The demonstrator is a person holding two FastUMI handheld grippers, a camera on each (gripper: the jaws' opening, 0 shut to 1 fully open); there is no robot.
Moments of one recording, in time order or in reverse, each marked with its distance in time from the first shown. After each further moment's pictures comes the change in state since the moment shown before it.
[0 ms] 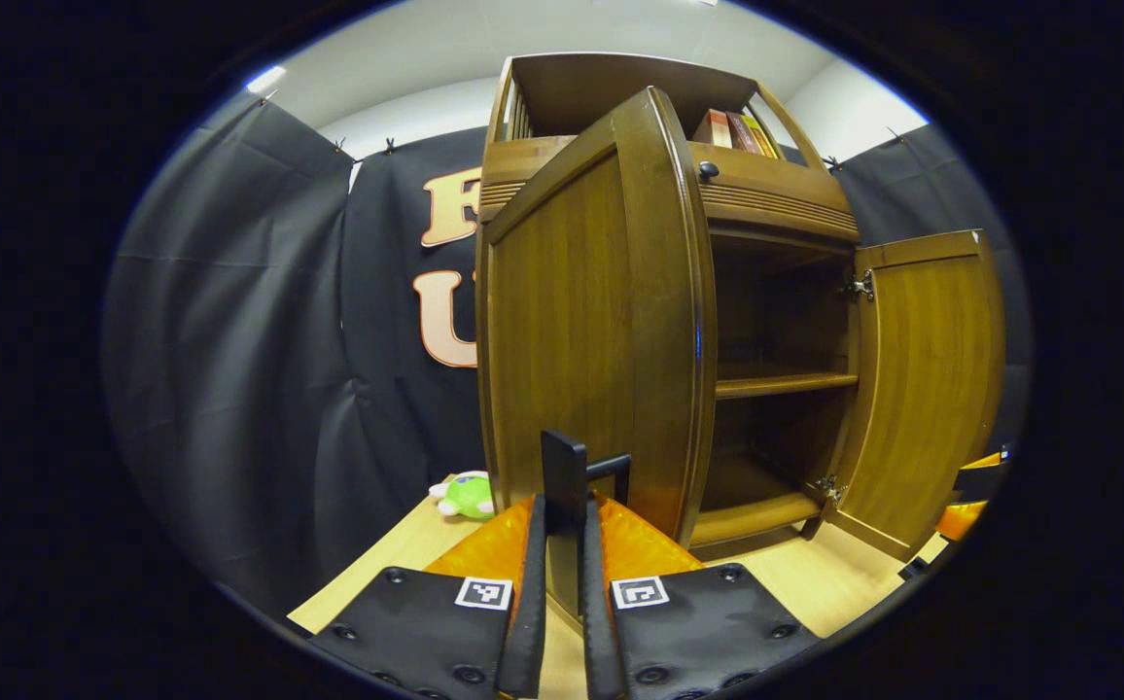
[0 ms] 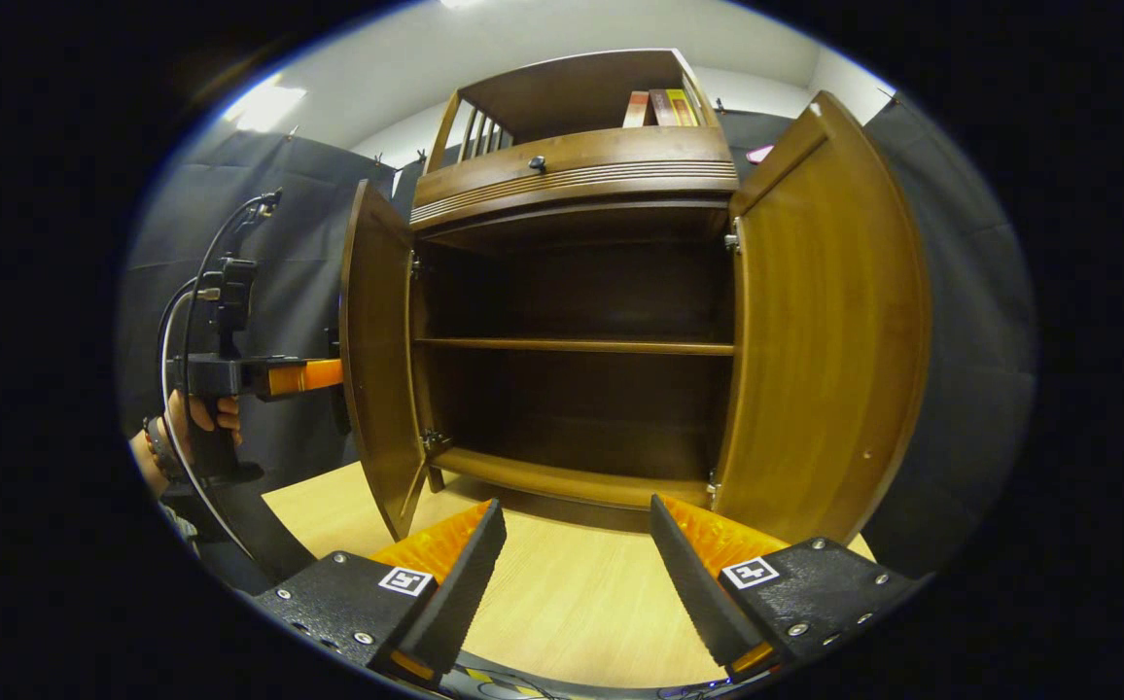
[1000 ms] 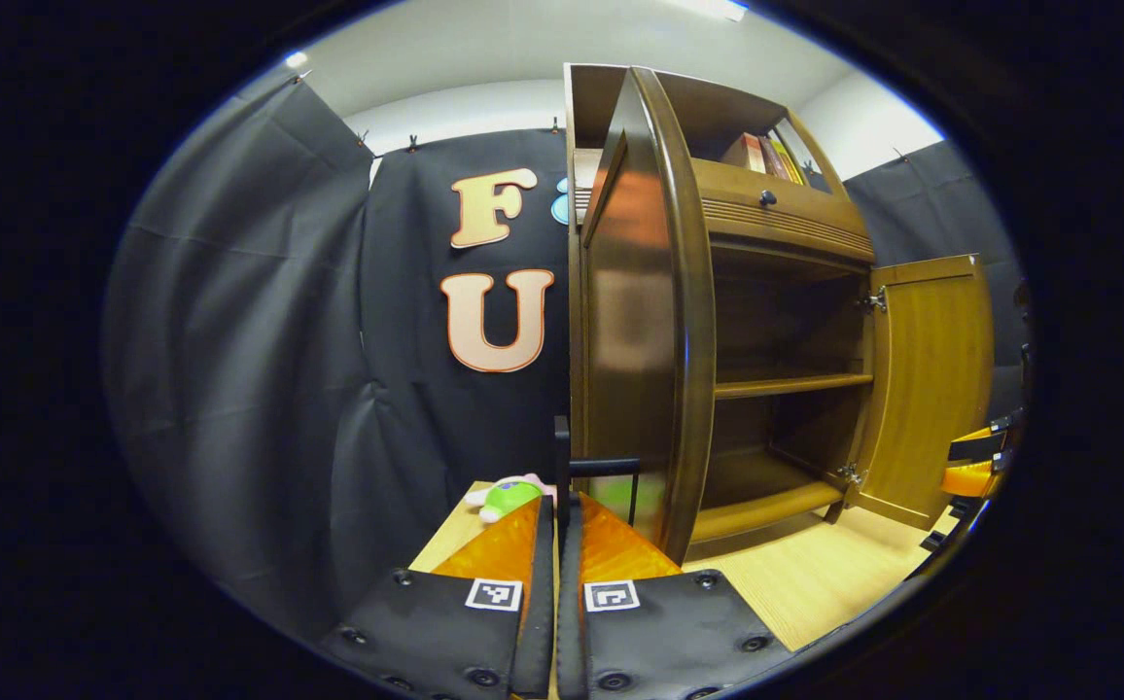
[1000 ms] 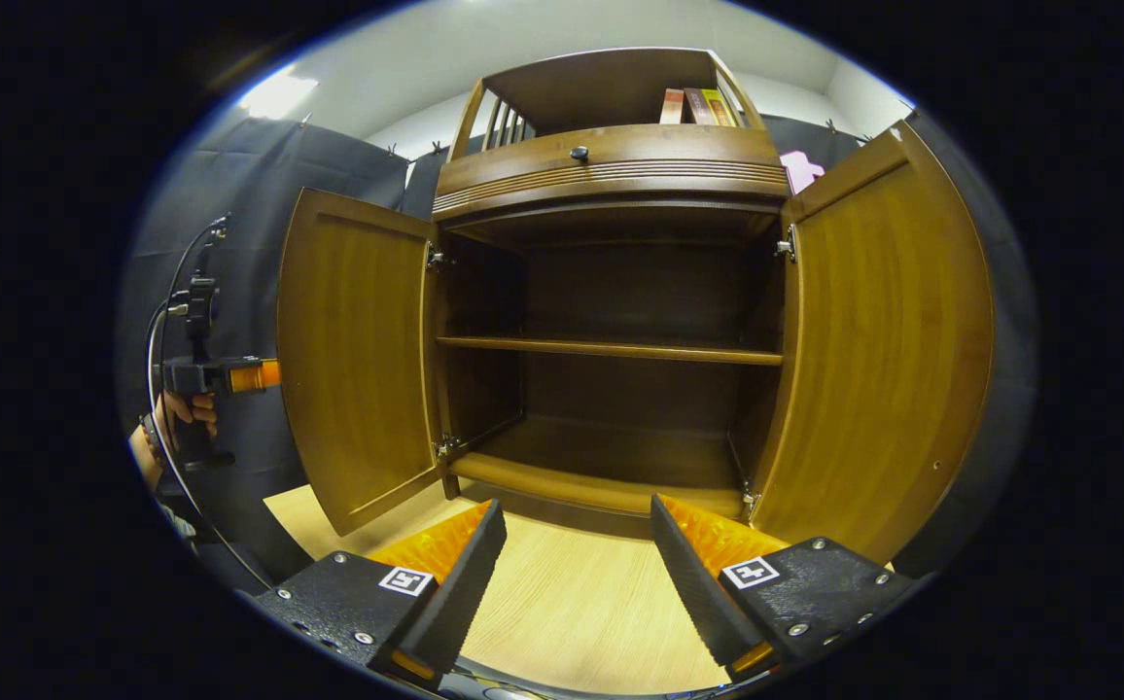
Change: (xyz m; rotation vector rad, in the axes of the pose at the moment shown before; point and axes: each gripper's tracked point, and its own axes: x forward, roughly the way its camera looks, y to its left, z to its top) left arm -0.012 0.123 -0.007 -0.024 -0.024 -0.080; right arm 0.029 0.050 0.007 -0.032 -0.003 -0.011
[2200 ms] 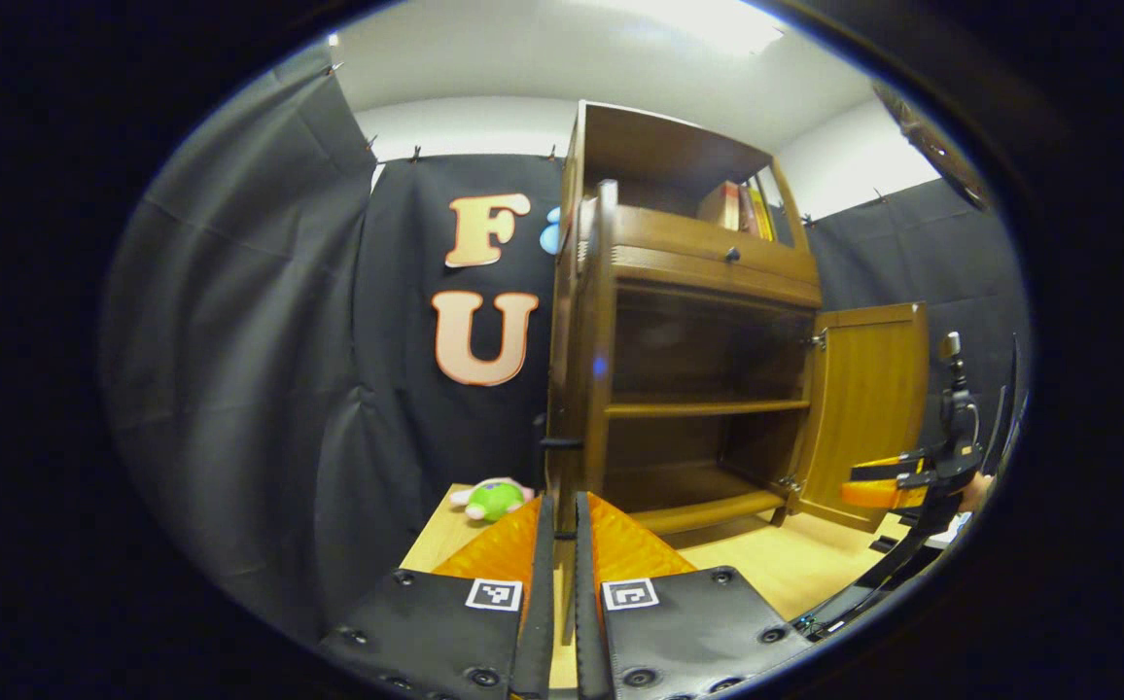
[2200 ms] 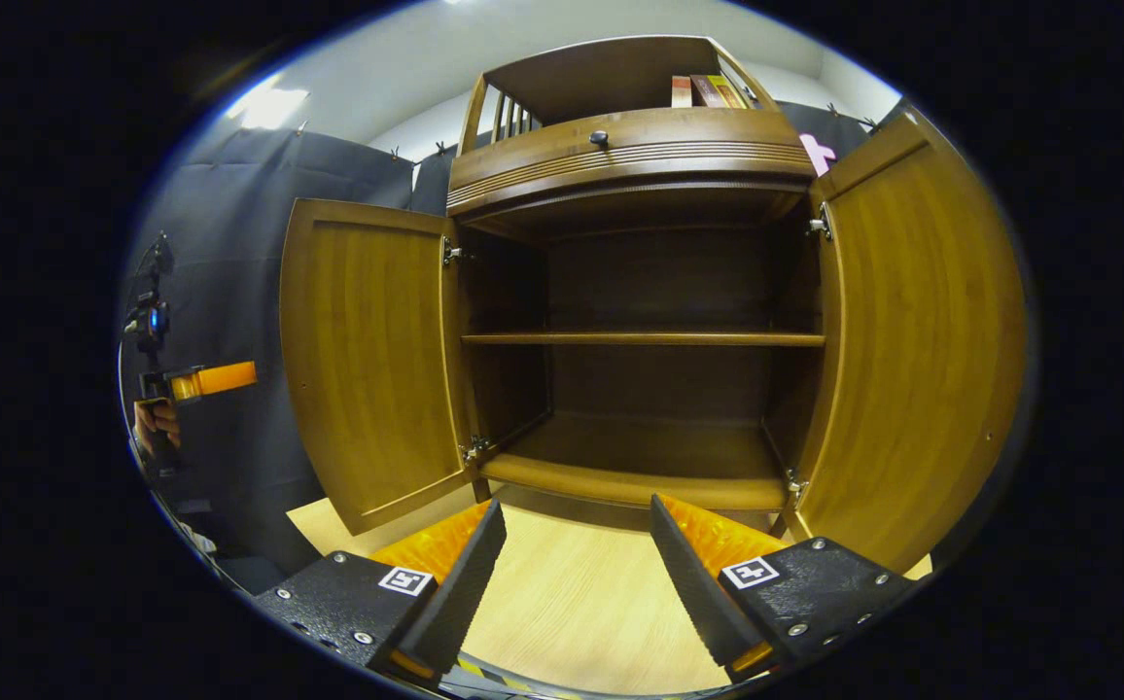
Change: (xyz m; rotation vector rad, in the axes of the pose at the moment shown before) left arm -0.106 0.001 0.038 -0.040 -0.084 -0.107; right arm 0.021 0.032 -0.009 0.080 0.021 0.081
